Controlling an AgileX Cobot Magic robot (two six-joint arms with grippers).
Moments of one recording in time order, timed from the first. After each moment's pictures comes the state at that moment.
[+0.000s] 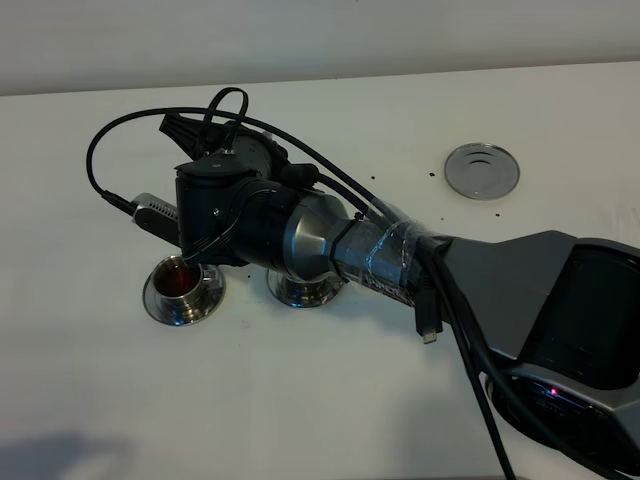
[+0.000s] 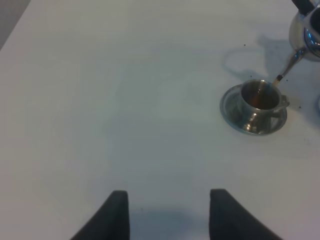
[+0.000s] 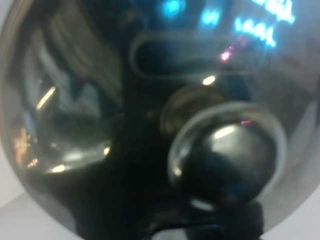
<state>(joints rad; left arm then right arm) 0.06 0.00 -0.51 0.03 1.06 -0.10 1.00 2.39 -2.02 -1.01 0.87 -1.06</state>
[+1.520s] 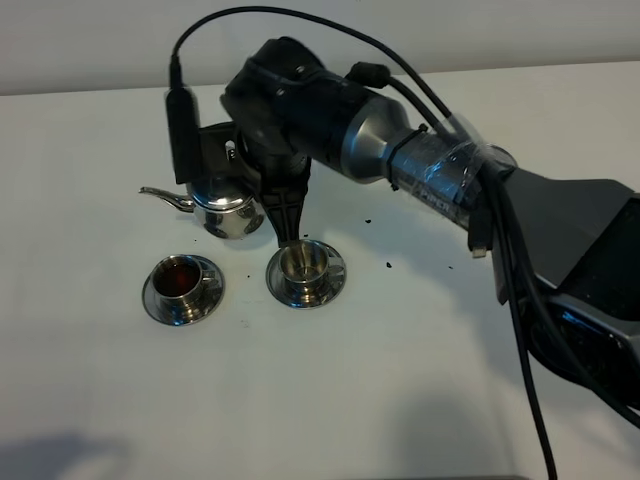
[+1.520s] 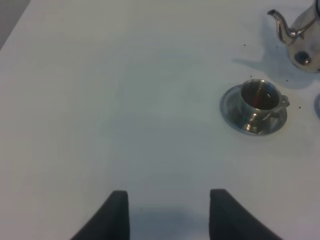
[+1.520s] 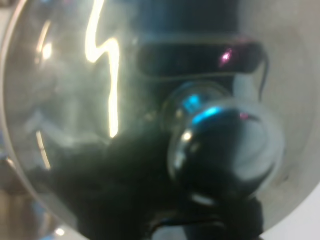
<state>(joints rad) 0.06 0.00 -0.51 0.03 1.06 -0.11 0.83 2.39 -2.21 -0.20 1.05 -0.80</state>
